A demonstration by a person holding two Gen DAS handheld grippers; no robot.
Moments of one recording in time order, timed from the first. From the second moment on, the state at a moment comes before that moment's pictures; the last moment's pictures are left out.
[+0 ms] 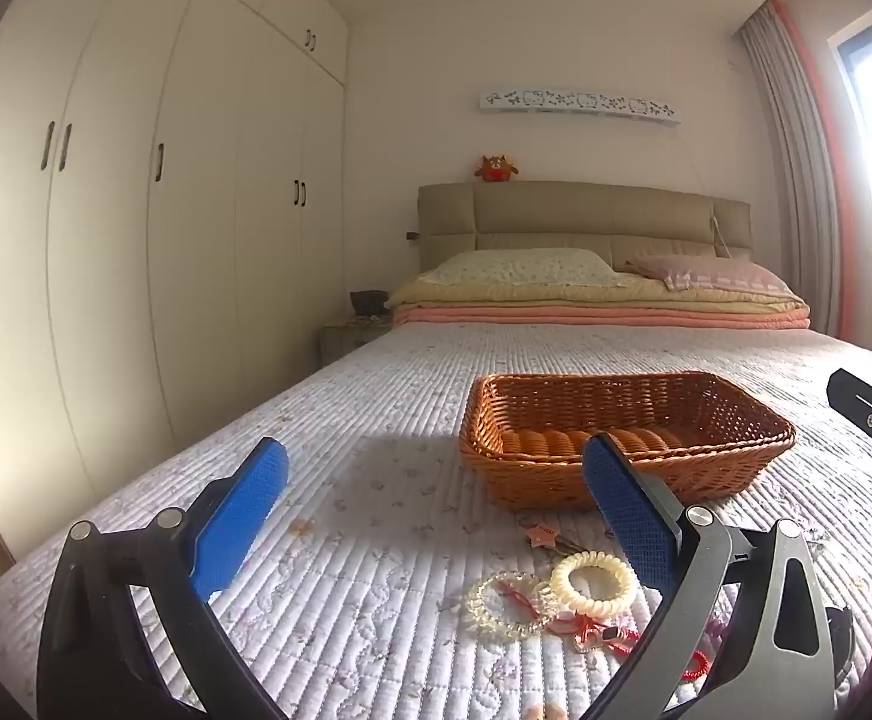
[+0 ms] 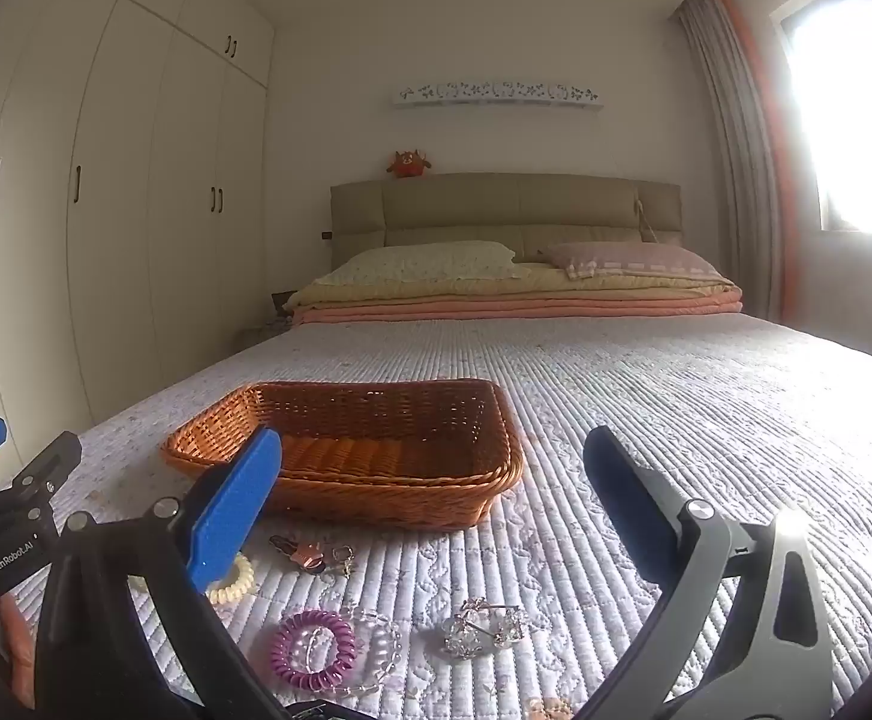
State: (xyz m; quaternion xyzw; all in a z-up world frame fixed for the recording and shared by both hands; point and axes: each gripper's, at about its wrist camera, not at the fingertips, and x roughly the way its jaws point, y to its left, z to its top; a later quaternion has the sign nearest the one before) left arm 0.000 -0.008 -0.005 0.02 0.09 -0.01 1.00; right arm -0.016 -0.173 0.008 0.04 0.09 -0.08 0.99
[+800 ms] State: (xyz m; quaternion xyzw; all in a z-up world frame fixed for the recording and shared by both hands) left arm 0.001 -0.007 -0.008 0.02 0.10 -0.01 1.00; right arm -0.016 -0.169 0.009 0.03 0.10 -0.08 0.99
